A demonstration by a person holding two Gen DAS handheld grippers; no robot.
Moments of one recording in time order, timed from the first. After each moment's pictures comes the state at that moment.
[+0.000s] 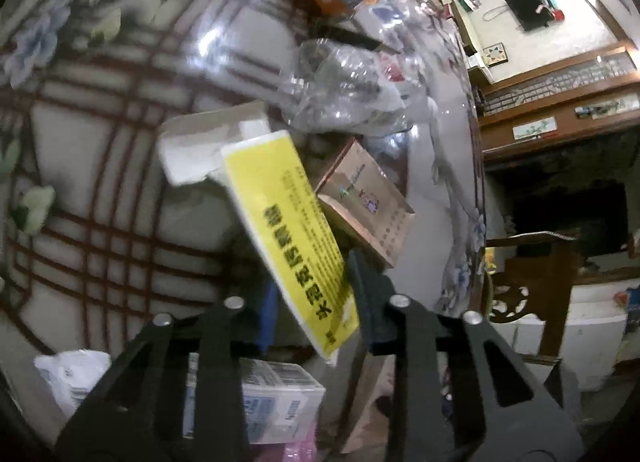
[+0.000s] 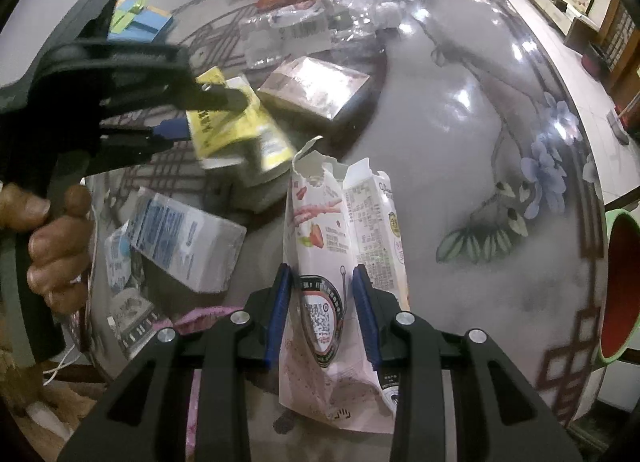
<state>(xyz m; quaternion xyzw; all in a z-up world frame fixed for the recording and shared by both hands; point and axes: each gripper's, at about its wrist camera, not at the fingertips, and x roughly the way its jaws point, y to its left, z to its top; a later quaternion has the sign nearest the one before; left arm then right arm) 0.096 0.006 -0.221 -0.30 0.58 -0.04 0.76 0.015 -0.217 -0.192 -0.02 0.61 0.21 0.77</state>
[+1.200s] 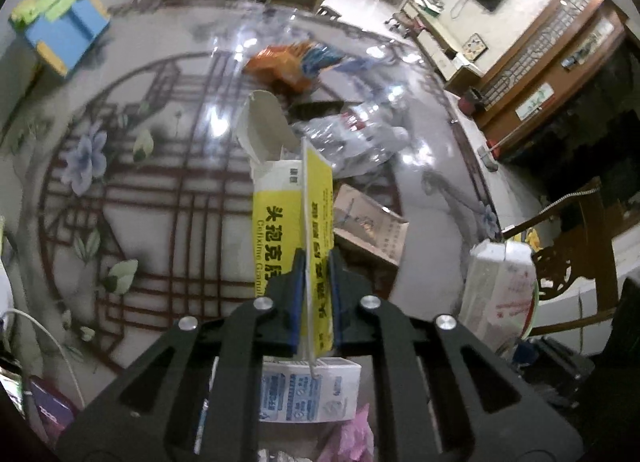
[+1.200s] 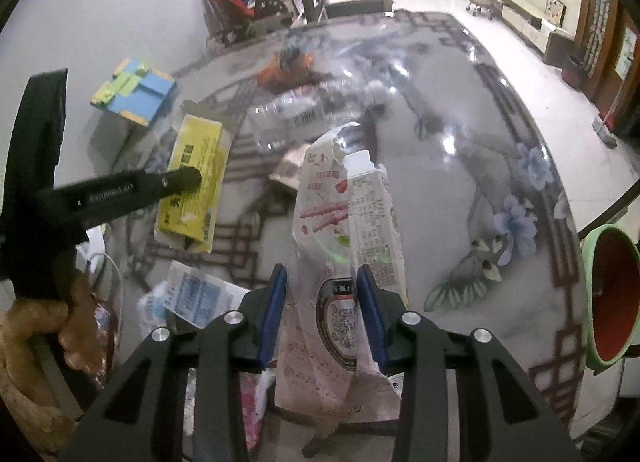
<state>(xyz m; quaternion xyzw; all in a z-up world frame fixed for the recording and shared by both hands) 0.064 -0.001 -0.154 -0.16 0.50 -0.03 0.85 0.017 -0.229 -0.134 0.03 0.53 0.19 0.83</state>
